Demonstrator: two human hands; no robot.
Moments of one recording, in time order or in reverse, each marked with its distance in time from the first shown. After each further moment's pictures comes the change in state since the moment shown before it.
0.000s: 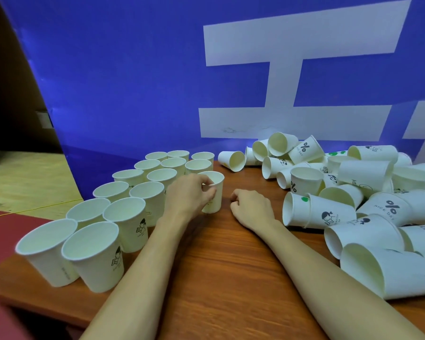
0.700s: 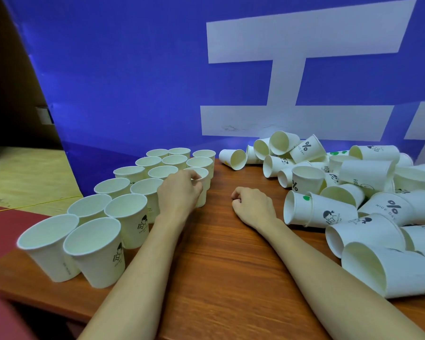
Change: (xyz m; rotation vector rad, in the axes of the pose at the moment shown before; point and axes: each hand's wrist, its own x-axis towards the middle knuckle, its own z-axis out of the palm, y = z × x) left_hand 0.003 -0.012 0.001 0.011 0.071 -0.222; right_hand -0.001 -0.002 -0.003 -0.009 -0.011 0.009
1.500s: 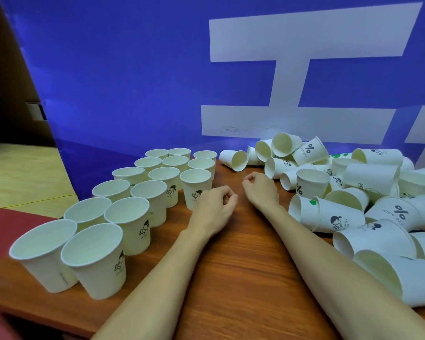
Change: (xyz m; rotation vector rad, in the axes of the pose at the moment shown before) left_hand -0.022 0.018 0.041 -0.433 -0.250 0.236; right_hand 0.044 0.006 -0.003 0.354 0.171 0.273
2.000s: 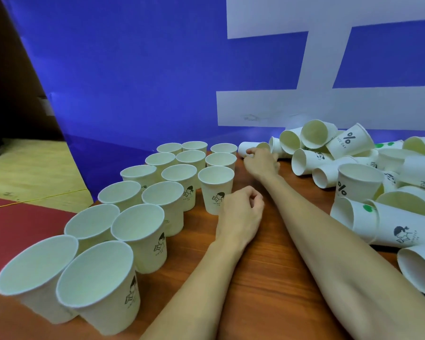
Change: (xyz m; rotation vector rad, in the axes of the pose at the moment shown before) left_hand 0.012 -0.013 0.019 -0.065 0.052 -0.111; right_hand 0.087 -0.036 0.062 -0.055 0.007 -0.014
